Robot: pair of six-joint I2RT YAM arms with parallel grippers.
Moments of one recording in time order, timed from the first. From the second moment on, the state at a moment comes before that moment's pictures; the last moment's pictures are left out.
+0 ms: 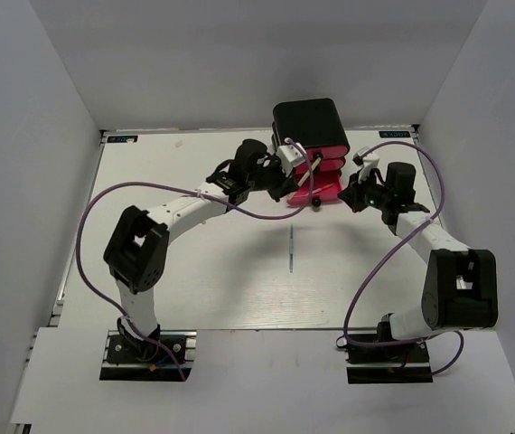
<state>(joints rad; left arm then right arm) -0.67 1.84 1.42 0.00 0.43 0.15 0.05 1.44 0.82 0.09 -0.62 -0.25</state>
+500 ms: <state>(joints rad) -0.67 2.17 1.62 0.19 0.37 0.34 -0.03 1.44 0.80 0.07 -0.65 -0.20</state>
